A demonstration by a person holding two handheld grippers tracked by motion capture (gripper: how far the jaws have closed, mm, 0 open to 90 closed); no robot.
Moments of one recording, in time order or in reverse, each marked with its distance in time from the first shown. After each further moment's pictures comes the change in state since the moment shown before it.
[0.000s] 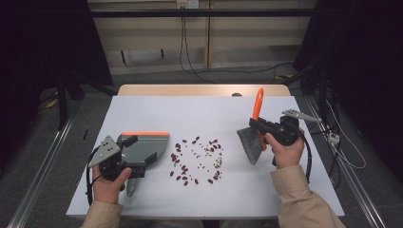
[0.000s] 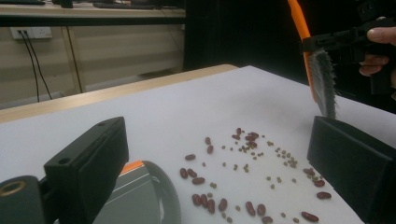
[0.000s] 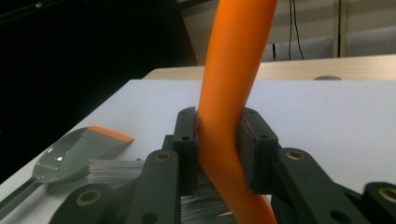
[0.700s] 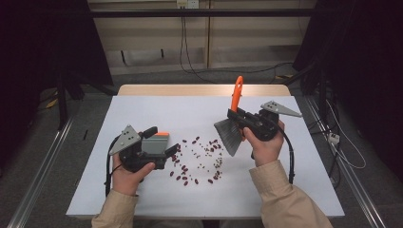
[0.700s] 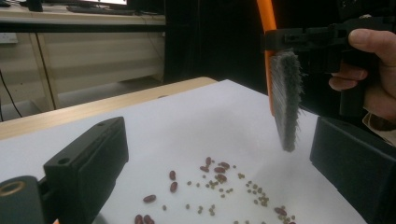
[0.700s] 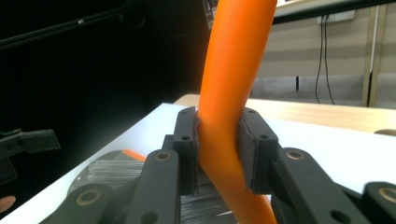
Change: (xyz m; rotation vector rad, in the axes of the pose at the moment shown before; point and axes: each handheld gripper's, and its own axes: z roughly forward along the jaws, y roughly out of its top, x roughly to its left) left arm -0.030 0.026 0.045 -0.005 -0.070 -0.023; right arm 0.066 0.018 0.028 -0.096 0.067 -0.094
